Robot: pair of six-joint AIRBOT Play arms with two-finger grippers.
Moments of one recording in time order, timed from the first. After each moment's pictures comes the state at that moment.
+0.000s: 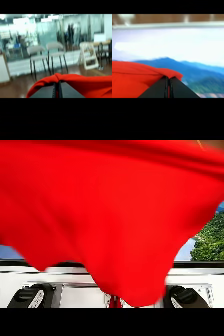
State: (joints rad) left arm 0.03 -0.56 1.66 1.14 -0.94 -1.24; right arm 0.39 -0.74 1.83 -1.75 1.55 1.78
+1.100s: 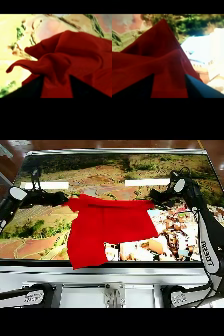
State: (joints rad) left arm 0.03 -1.42 1.20 0.93 -0.85 -1.31; right arm 0.03 -1.64 1.46 -1.28 0.97 1.80
